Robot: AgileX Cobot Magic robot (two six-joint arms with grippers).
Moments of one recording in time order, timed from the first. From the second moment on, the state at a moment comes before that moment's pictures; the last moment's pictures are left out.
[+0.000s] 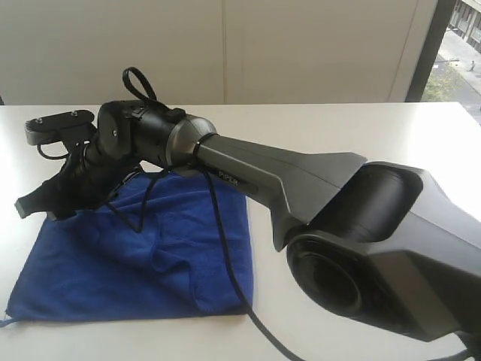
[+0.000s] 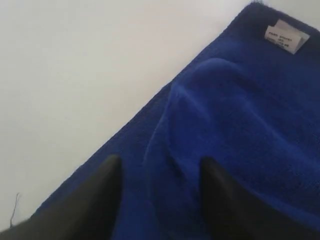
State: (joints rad) left arm -0.33 0.16 -0.52 0.20 0.89 0.05; right arm 0.73 2.50 -2.27 0.36 0.74 -0.11
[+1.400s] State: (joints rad) left arm -0.33 0.16 -0.52 0.20 0.89 0.05; right arm 0.53 2.33 -1.85 -0.20 1.08 -0.10
